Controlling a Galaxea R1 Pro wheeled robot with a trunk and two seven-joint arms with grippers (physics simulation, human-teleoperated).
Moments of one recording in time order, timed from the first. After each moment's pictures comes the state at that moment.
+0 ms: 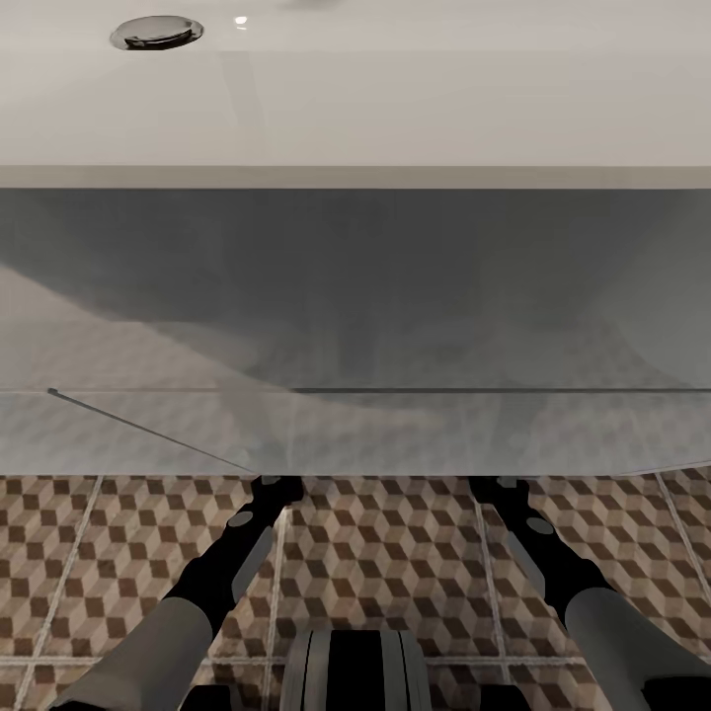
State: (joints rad) left arm -0.69 -0.07 -0.19 -0.67 0.26 0.00 0.08; right arm -0.74 -0.13 0.10 -0.49 -0.17 -0.17 0.00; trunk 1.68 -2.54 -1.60
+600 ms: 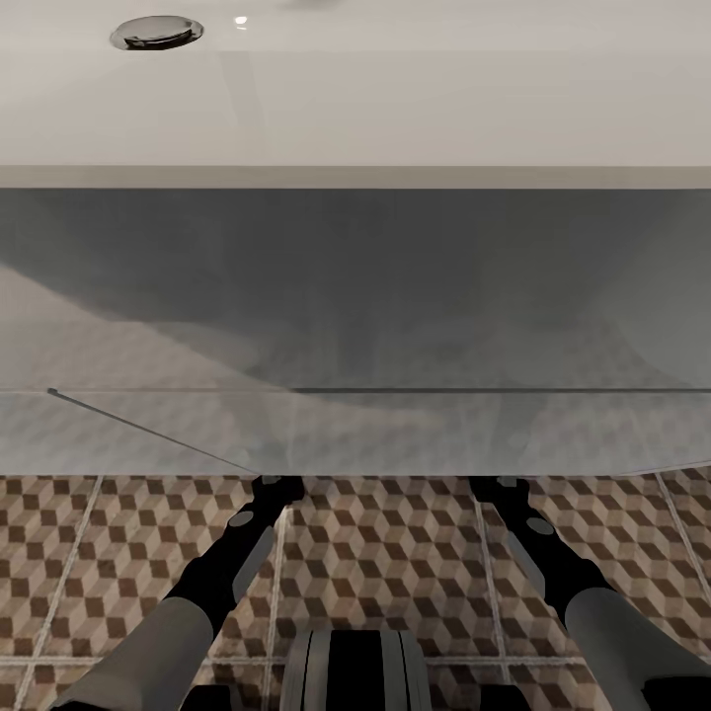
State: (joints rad) left arm -0.69 -0.08 -0.19 -0.67 0.26 0.00 0.08; right arm -0.74 -0.13 0.10 -0.49 -0.17 -0.19 0.00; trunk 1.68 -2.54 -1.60
